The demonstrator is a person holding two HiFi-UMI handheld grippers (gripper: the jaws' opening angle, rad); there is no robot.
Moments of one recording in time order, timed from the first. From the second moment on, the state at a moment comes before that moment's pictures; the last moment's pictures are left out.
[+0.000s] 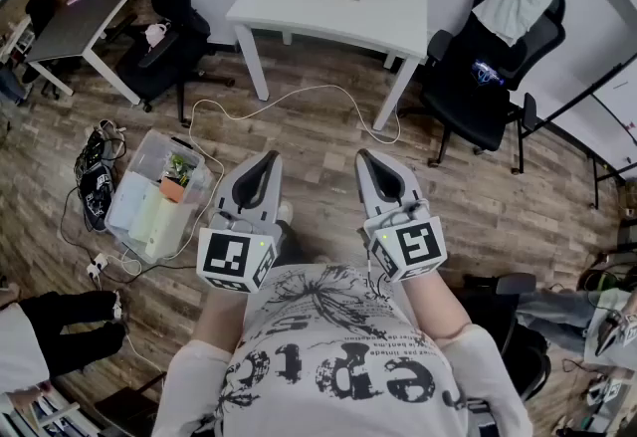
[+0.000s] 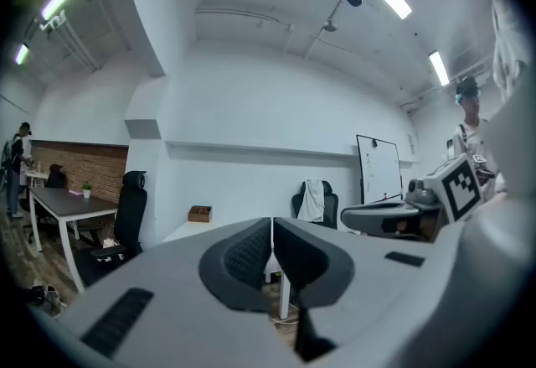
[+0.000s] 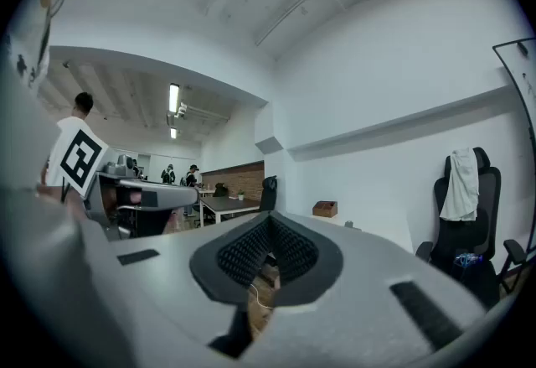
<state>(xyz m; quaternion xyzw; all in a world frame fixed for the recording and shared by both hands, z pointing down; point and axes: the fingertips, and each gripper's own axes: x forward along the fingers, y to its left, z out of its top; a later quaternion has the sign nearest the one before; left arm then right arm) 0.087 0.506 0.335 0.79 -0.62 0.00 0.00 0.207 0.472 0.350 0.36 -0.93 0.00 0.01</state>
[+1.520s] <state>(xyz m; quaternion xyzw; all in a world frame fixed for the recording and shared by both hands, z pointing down) -0.014 0.308 0.355 0.80 -0.60 0.01 0.04 0.131 0.267 0.386 0.44 -0.89 0.06 0.04</state>
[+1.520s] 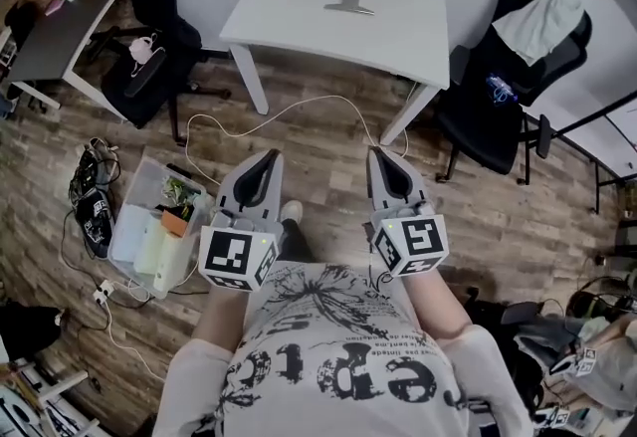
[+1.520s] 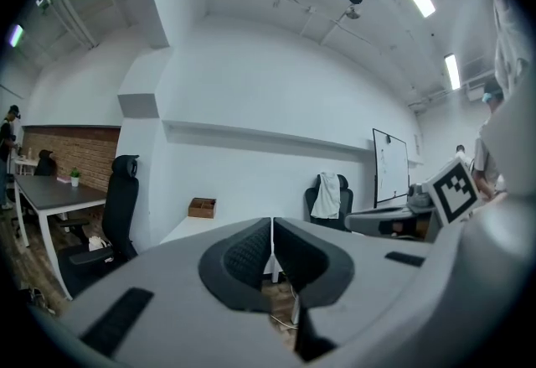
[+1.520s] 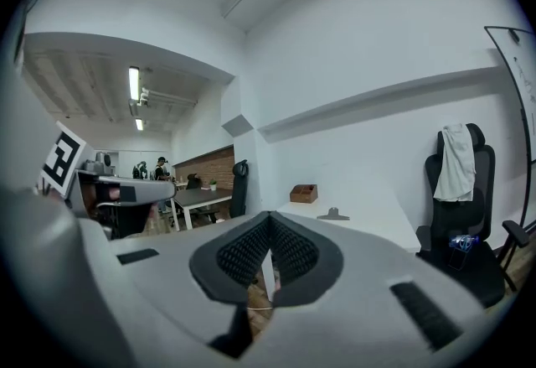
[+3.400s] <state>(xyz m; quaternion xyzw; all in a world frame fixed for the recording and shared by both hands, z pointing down) -0.077 -0.245 0.360 0.80 -0.60 0.04 0.05 0.081 -0.294 0.435 0.47 -0.87 0.12 0.09</state>
